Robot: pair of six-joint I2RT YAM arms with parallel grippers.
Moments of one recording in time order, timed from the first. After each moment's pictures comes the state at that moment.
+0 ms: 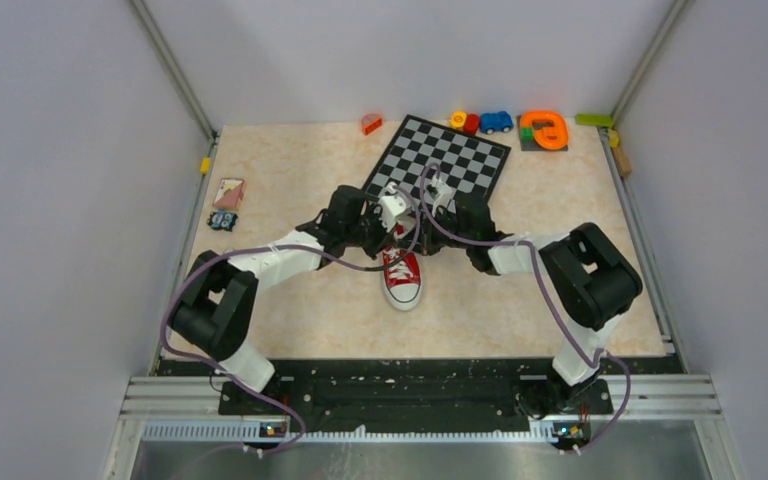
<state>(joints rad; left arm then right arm) -0.56 1.60 0.94 0.02 0.40 0.31 0.55 1.80 0.84 0.57 -0.57 0.49</state>
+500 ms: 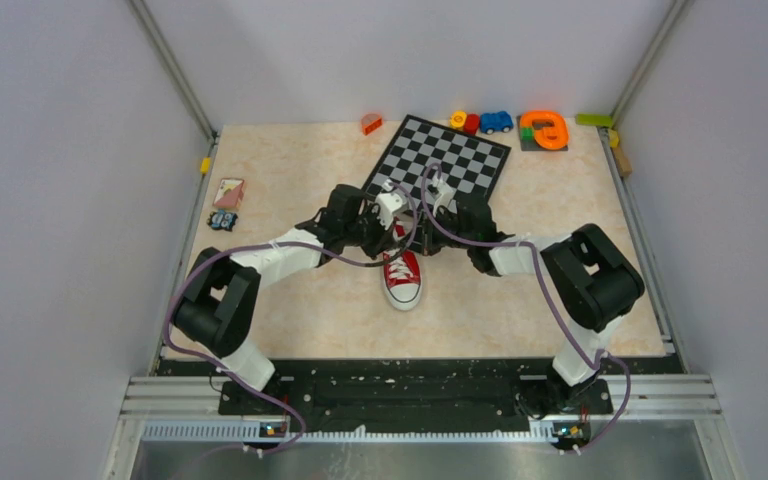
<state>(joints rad) -0.54 1.63 0.95 0.02 0.44 0.24 0.55 1.78 0.82 0.58 -0.57 0.50</state>
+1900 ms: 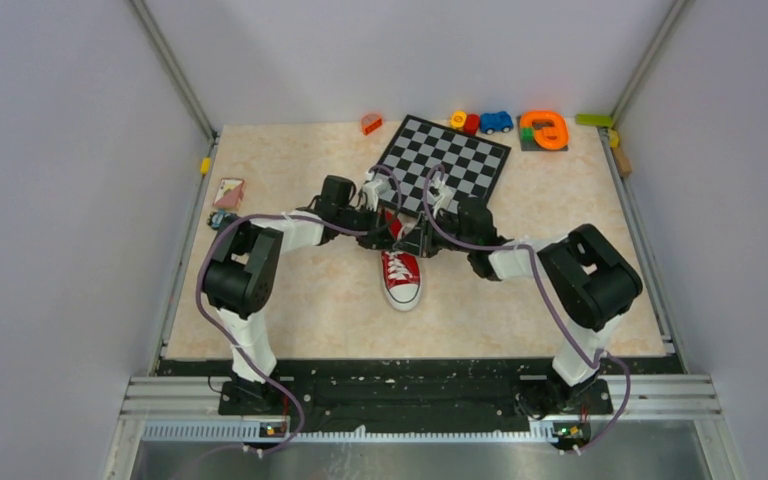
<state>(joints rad) -0.38 1.88 1.08 0.03 0.83 -0.16 0.56 1.79 0.79 0.69 -0.60 0.58</state>
